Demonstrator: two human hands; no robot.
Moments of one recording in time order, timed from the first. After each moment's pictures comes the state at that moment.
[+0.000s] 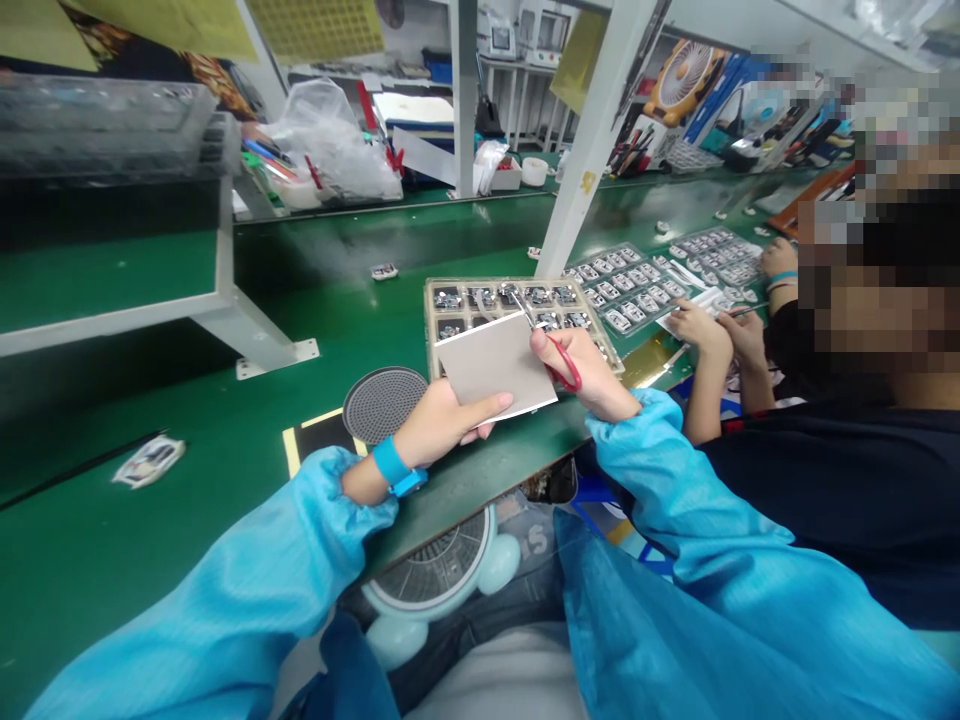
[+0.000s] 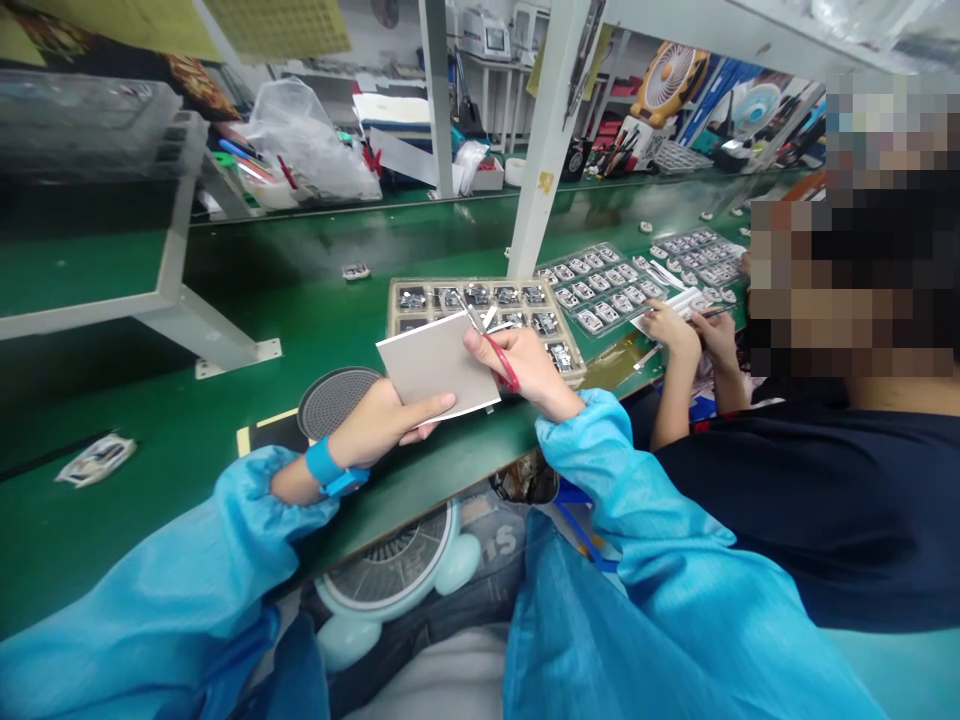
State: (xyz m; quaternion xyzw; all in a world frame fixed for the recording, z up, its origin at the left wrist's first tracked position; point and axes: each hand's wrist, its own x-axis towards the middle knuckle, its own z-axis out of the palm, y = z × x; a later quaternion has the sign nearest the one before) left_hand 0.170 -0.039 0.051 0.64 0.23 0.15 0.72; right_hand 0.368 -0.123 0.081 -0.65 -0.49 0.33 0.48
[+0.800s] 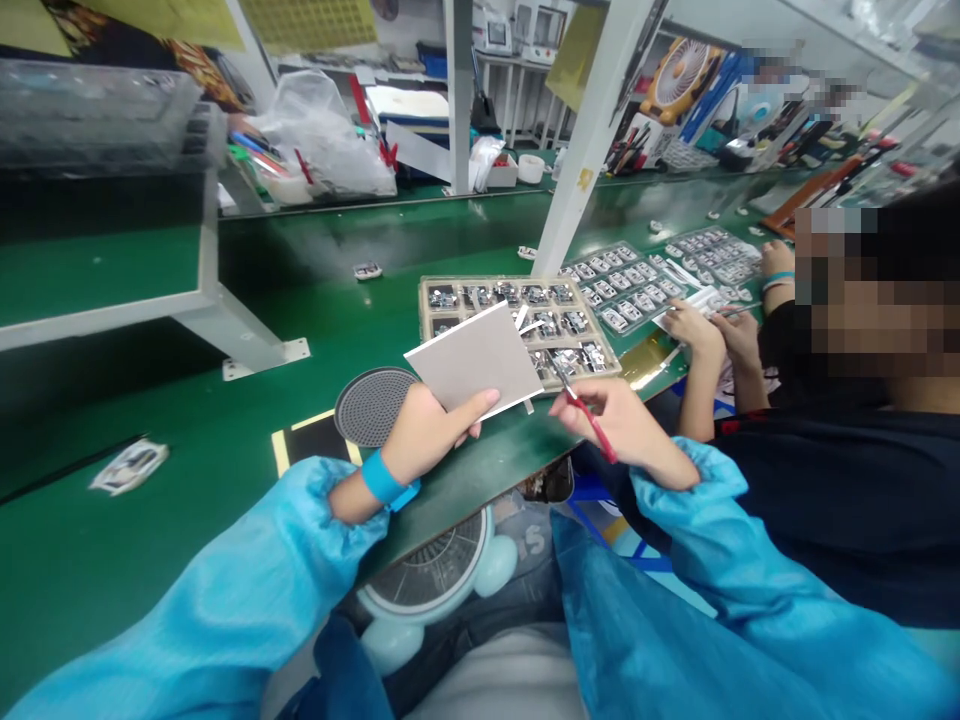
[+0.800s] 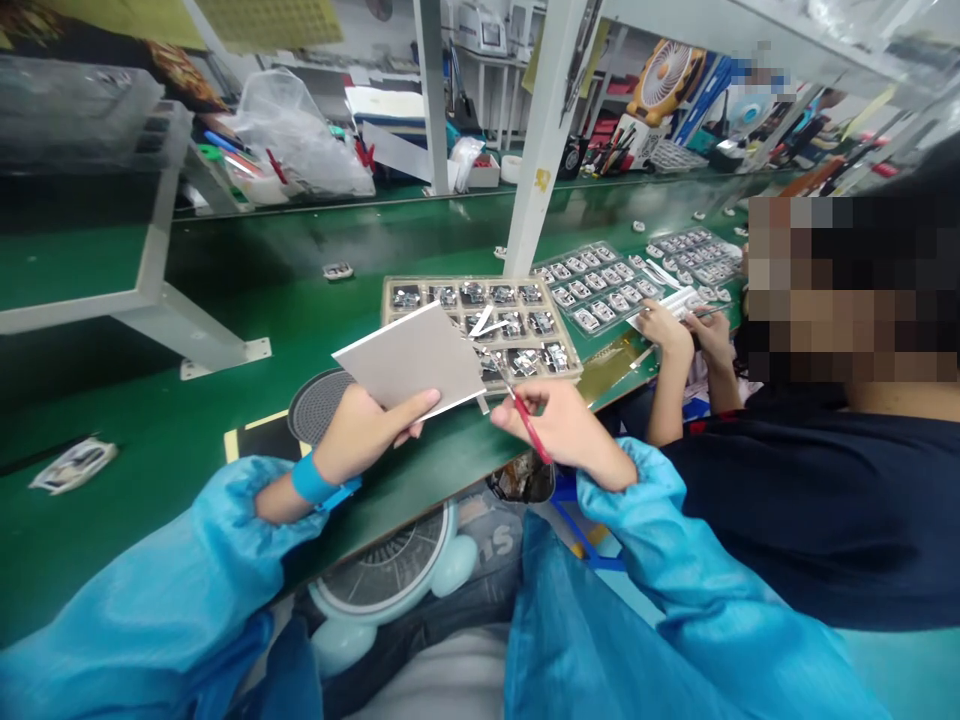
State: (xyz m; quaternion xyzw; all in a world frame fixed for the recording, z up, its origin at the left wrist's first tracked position) left_hand 0.162 -0.046 0.055 0.69 0.31 0.22 0.61; right_hand 0.371 -0.198 0.083 -0.70 -0.53 0.30 0.38
